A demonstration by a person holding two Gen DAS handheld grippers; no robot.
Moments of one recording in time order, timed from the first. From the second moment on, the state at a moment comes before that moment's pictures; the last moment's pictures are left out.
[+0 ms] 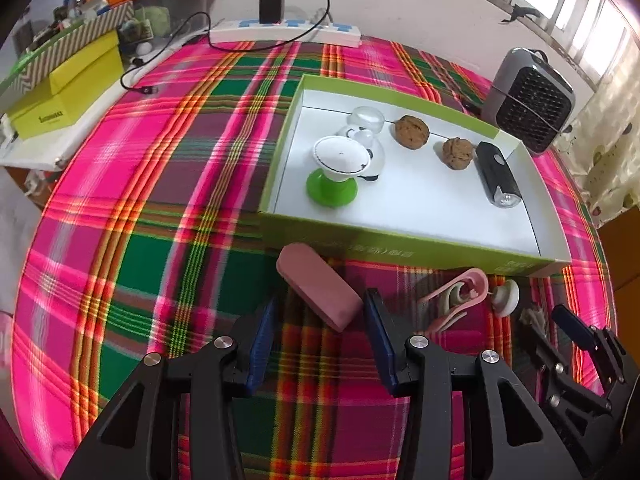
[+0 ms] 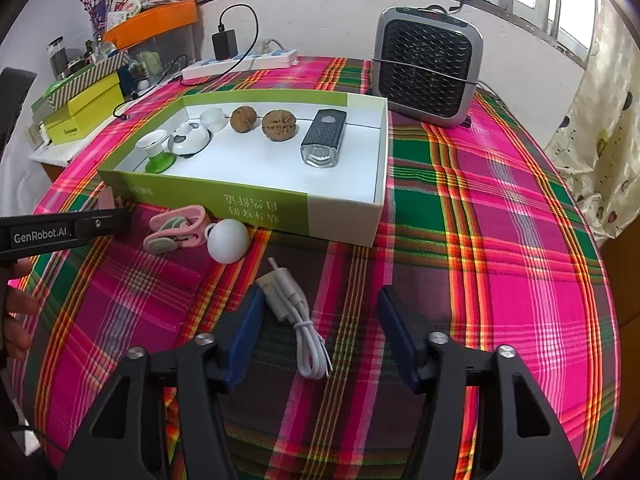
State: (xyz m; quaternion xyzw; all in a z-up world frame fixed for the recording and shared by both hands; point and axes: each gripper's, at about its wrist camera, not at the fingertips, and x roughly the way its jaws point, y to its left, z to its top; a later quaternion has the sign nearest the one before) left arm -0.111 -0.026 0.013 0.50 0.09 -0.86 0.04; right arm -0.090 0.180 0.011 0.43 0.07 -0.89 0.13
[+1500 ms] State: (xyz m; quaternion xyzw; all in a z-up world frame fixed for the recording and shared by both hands) left arm -0.107 -0.052 0.010 0.47 0.06 -0.88 0.02; right arm -0.085 0.178 0.012 0.43 0.06 -0.89 0.12
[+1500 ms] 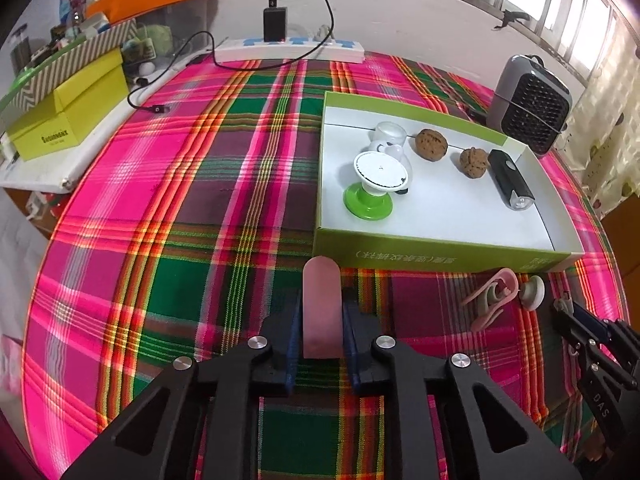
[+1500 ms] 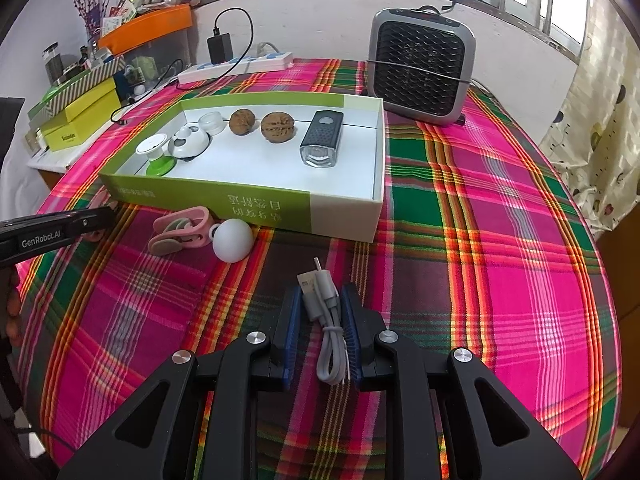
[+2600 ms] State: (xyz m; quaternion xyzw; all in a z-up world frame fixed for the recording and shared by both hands) left arm -0.088 -0.038 0.040 0.42 0.01 -0.91 0.01; right arm -0.079 0.176 0.034 0.41 0.05 -0.90 0.13
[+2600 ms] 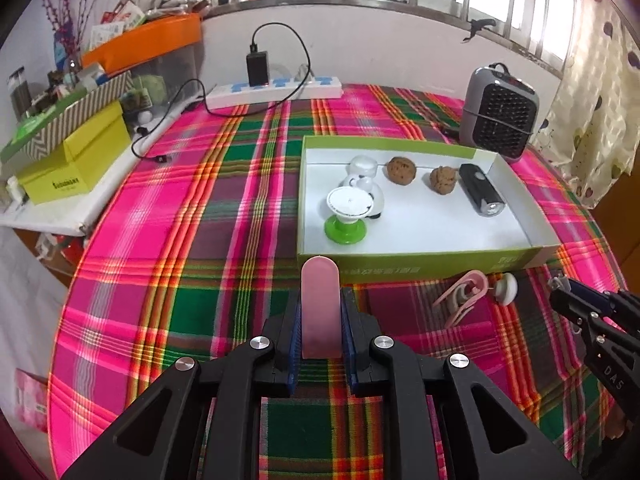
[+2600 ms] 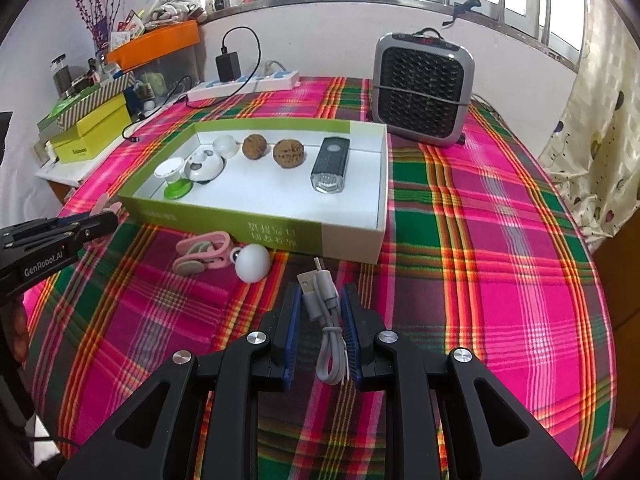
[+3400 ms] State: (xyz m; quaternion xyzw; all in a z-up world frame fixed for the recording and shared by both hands) left arm -0.087 -0.028 0.068 0.38 0.00 -0.93 -0.01; right arm -0.087 0.164 0.063 0.38 0.05 -0.91 0.14
